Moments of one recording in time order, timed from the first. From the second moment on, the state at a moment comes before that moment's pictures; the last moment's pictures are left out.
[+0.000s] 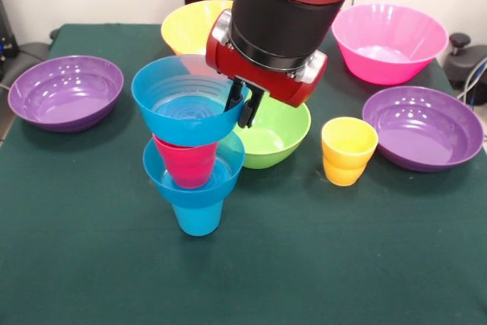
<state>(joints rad) -0.10 -0.26 -0.19 0.70 -0.07 1.29 2.00</state>
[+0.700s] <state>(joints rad) -0.10 -0.30 -0.21 0.81 -0.07 1.22 2.00</state>
